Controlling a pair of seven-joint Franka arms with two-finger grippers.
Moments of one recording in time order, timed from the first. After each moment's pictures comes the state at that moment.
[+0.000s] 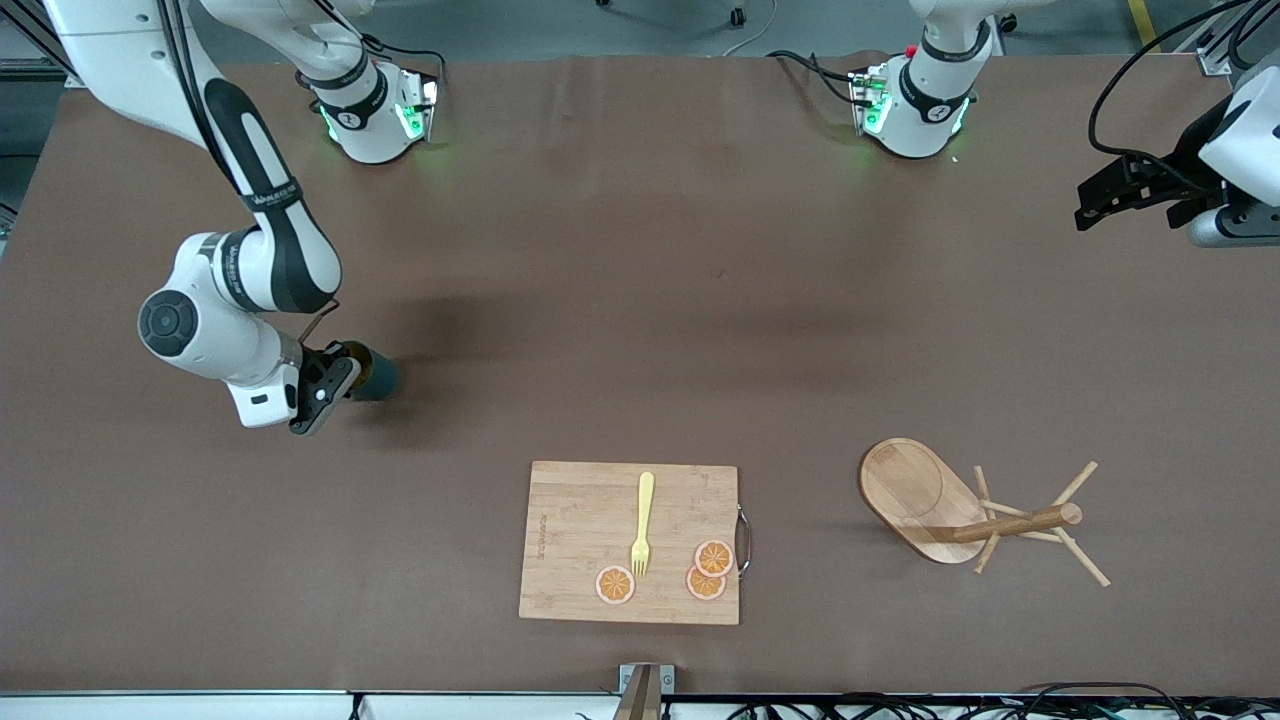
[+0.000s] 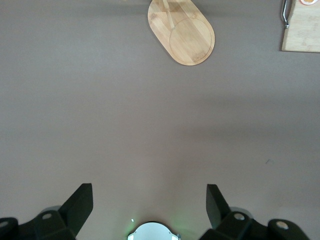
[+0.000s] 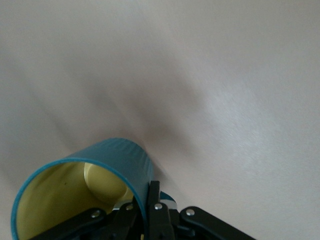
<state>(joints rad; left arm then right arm) 0.13 -0.06 -0.21 -1.59 -0.01 1.45 -0.07 0.12 0.33 -0.03 -2.09 0.12 2.33 -0.92</state>
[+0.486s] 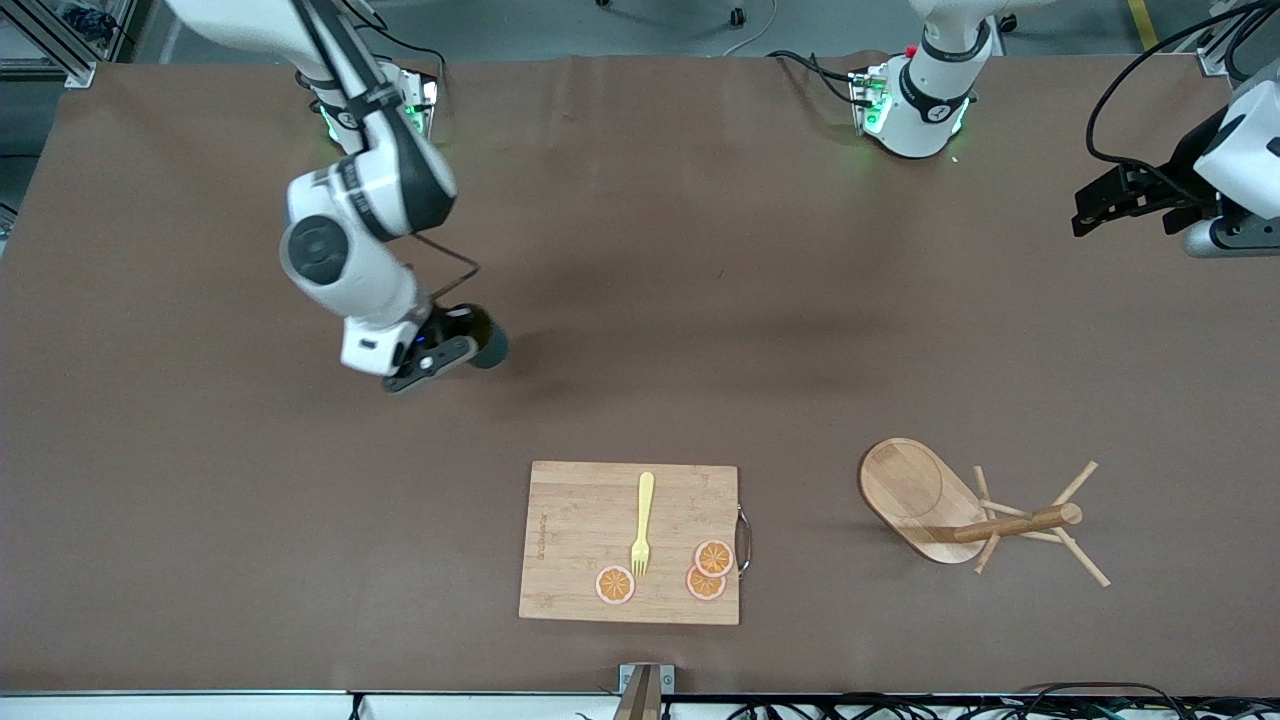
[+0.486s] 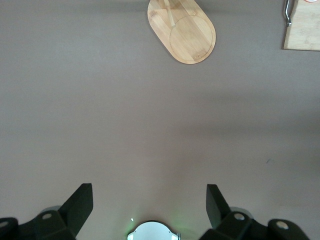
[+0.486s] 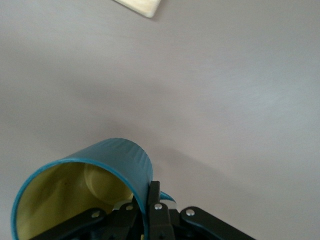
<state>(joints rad) 0.14 -0.05 -0.21 -1.59 -0.01 1.45 -0.07 0.49 0.23 -0.02 -2.09 0.14 2.28 -0.01</state>
